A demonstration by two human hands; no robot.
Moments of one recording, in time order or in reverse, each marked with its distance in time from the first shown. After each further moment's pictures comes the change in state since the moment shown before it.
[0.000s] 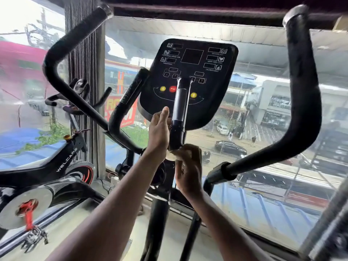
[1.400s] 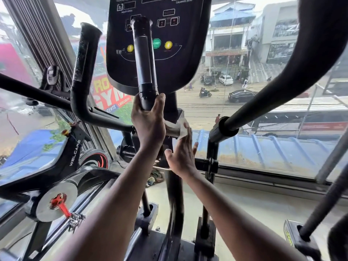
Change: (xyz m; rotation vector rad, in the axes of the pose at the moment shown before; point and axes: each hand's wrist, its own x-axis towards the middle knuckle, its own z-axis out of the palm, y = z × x) left_hand -0.014 -0.061 0.016 0.196 0.121 0.305; right_hand -0.066 0.043 0.028 -0.069 -0.432 0.805
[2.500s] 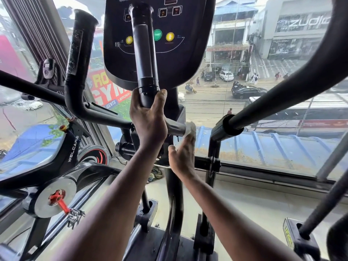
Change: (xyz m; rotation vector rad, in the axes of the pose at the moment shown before) left_hand 0.003 -0.008 -0.001 -0.012 -0.003 0.076; right_hand 0.006 0.014 0.024 0.194 0.144 0.093
